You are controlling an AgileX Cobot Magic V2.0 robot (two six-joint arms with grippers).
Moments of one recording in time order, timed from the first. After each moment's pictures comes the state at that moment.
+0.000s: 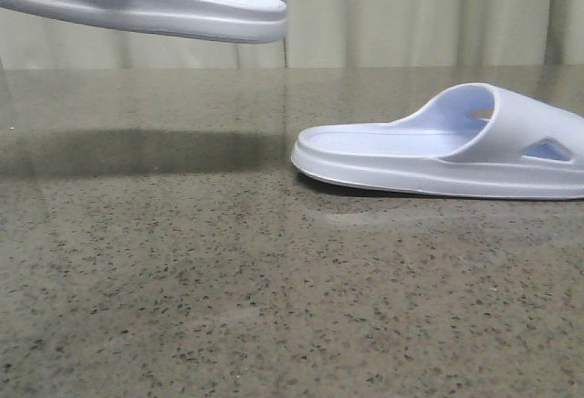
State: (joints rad) left arm -0.03 0.95 -0.69 -1.11 0.46 0.21; right arm 0.03 0.54 -0.64 0.02 0.53 0.58
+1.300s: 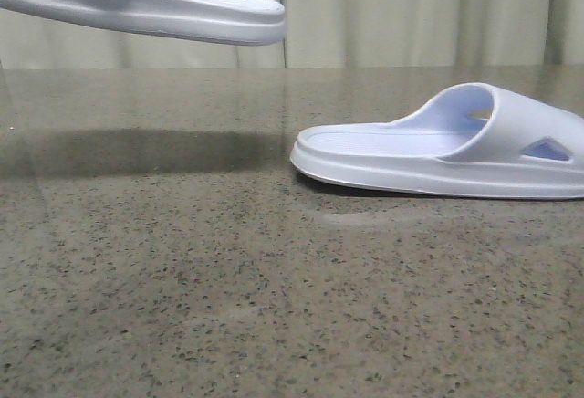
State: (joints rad) left arm -0.03 0.95 -0.69 -1.11 0.45 0.22; right arm 0.03 1.00 -0.64 0.15 0.43 0.70
